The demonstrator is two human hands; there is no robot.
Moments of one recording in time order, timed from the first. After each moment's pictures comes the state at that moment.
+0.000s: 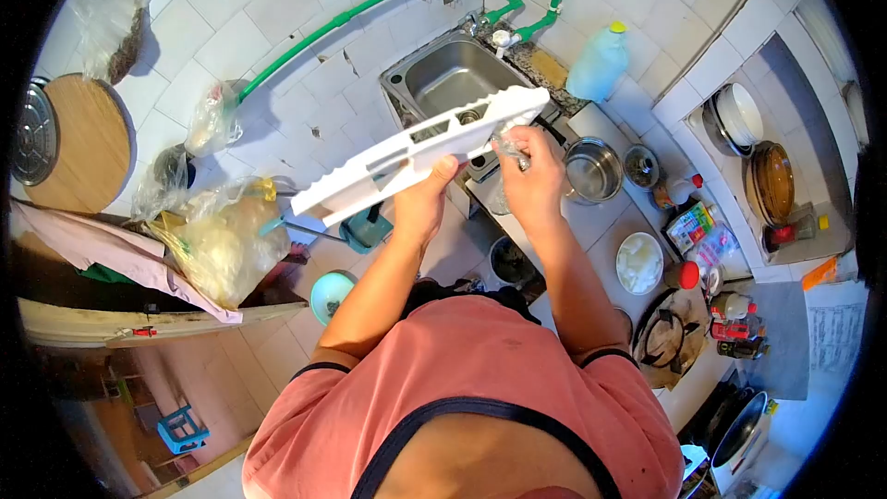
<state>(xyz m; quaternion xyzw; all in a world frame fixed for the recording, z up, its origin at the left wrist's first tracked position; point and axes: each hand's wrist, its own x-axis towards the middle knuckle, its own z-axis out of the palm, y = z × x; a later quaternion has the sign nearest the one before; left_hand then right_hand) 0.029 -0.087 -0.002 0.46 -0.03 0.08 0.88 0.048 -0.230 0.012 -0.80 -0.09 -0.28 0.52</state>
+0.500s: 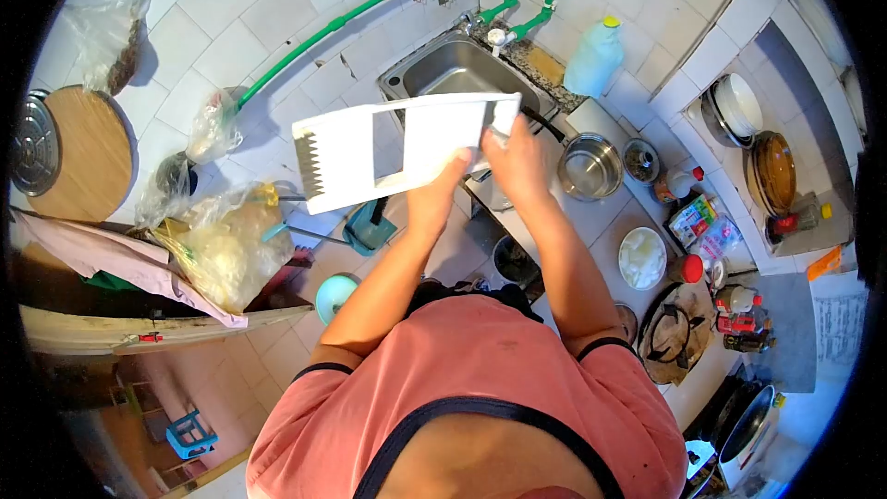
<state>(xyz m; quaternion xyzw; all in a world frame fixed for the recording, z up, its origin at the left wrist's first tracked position) 0.032 -0.105 0.004 0.62 0.00 0.17 0.77 0.078 -0.228 -0.001 -0.91 -0.02 -0.13 0.40</state>
